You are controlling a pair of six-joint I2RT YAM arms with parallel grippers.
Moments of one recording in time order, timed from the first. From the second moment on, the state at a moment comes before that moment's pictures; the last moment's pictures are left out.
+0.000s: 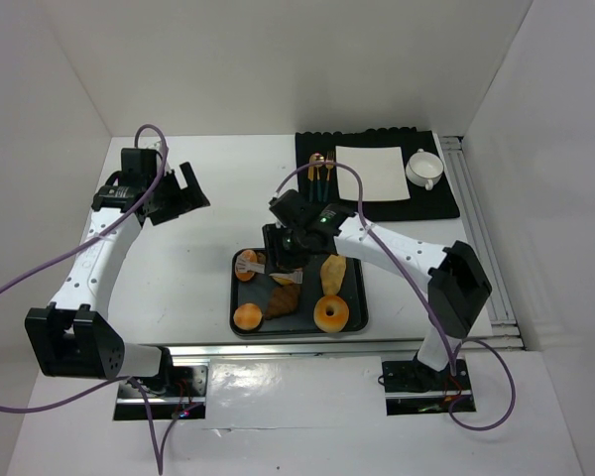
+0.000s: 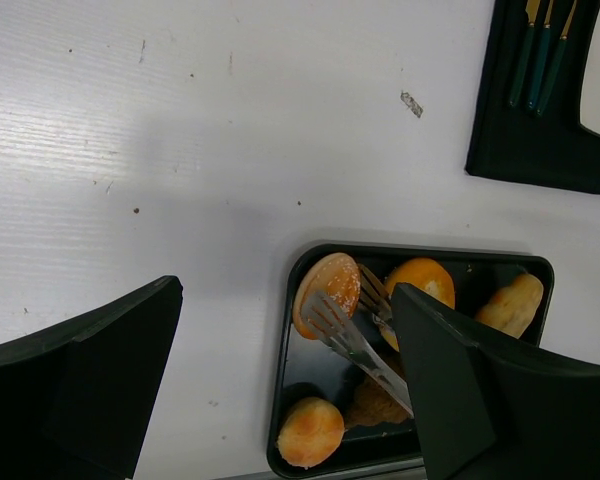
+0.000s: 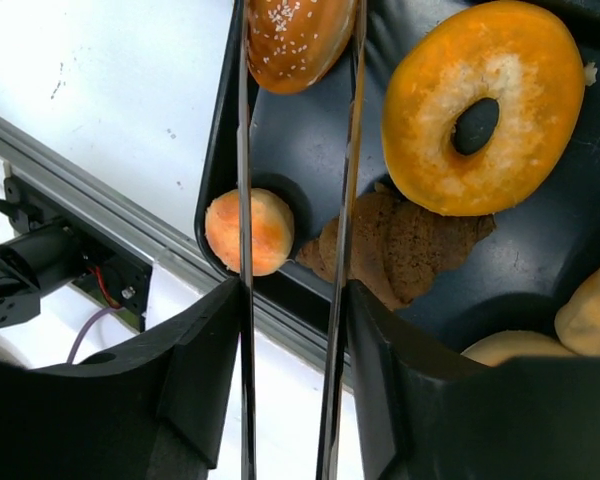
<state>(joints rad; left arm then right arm) -0.02 1.35 1.28 -0.74 0.15 -0.43 0.88 1.70 1.40 -0.66 -0.14 0.64</state>
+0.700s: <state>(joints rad) -0.02 1.35 1.28 -0.74 0.16 -0.42 0.40 1.49 1.41 -0.65 0.08 0.56</state>
